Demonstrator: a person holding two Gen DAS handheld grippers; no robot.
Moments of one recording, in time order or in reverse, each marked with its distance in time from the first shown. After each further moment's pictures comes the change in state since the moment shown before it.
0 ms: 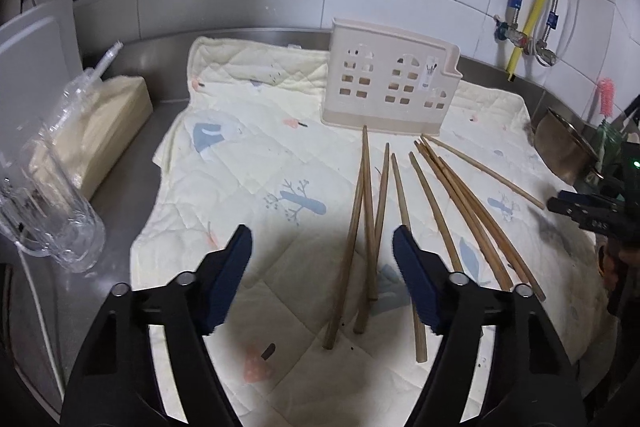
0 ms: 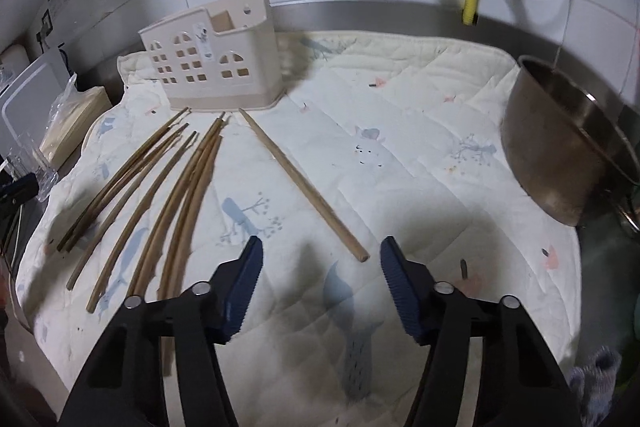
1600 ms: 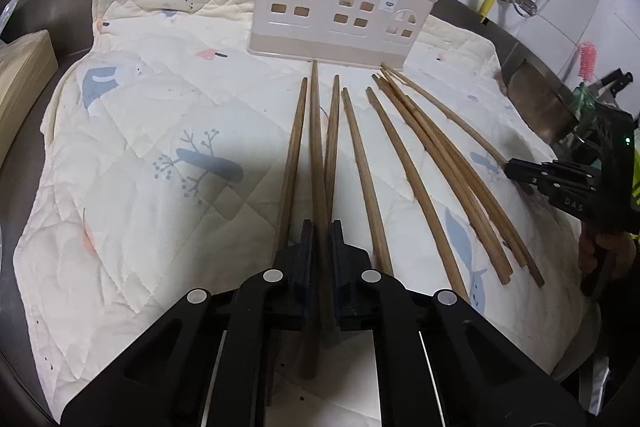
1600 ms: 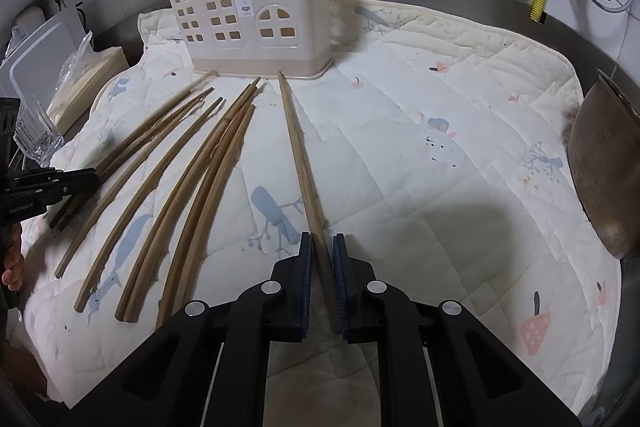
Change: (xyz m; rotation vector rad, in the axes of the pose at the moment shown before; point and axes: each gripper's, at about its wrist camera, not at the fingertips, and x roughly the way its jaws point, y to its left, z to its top) left arm 0.085 -0.025 -0.006 0.040 0.208 -0.201; right arm 0.037 0.035 0.003 -0.100 0.055 0.049
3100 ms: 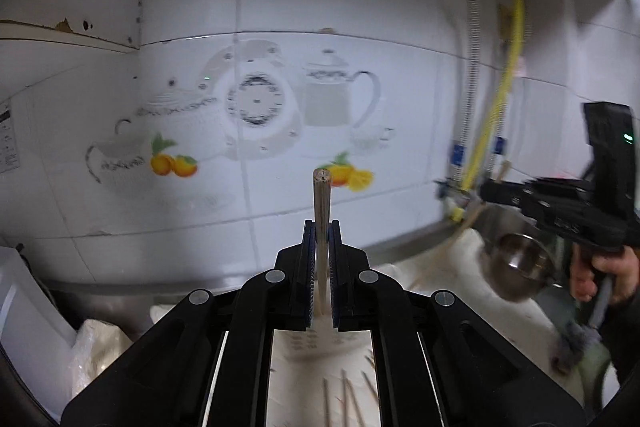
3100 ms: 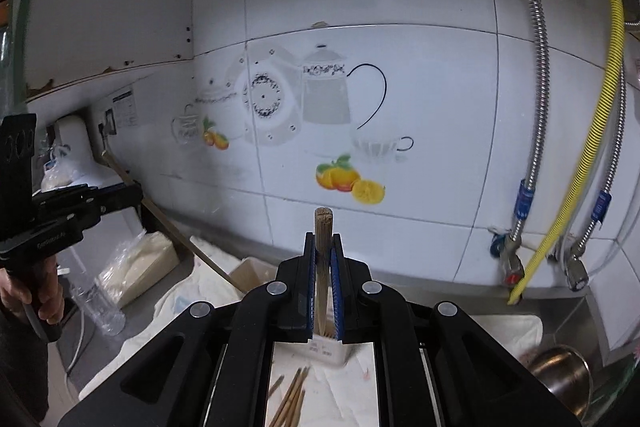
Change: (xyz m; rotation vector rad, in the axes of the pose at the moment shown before) left arm -0.181 -0.064 0.227 0.218 -0.524 0.100; right arm -0.170 0.036 0.236 -0.078 -0.478 0.047
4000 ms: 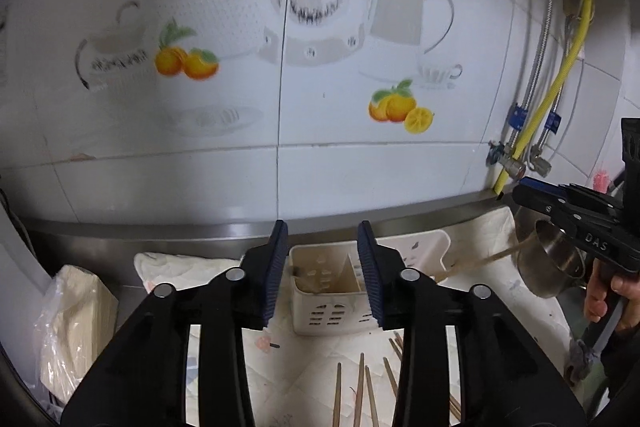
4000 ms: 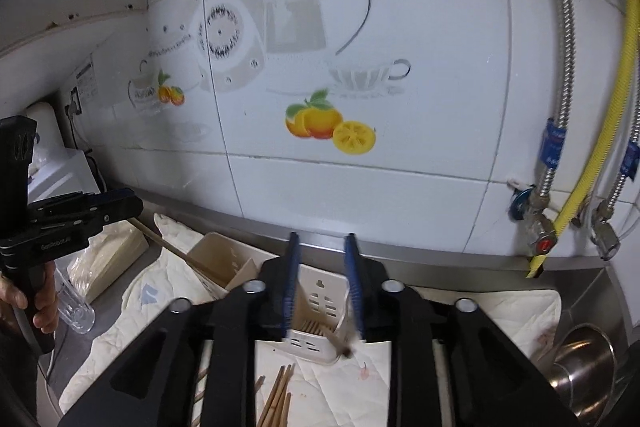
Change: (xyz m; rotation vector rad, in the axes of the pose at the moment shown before) left arm 0.067 0.036 -0.047 -0.121 0.158 0.031; right arm 0.053 -0.011 -0.036 0.042 0.075 -0.047
